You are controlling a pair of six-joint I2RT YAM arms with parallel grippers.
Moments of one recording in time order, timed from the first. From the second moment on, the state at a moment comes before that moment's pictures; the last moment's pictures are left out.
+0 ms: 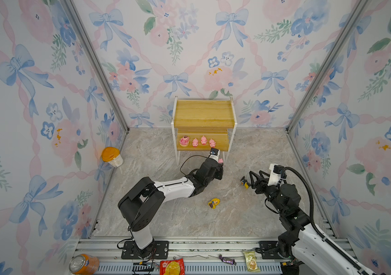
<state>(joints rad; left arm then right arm) -0.84 1.73 1.01 0.30 -0.27 -0.35 0.42 0.64 0.27 0.22 0.08 0.38</state>
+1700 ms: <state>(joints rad) -0.80 1.91 1.38 0.13 -0.36 -0.36 0.43 0.59 0.27 0.20 0.08 0.38</state>
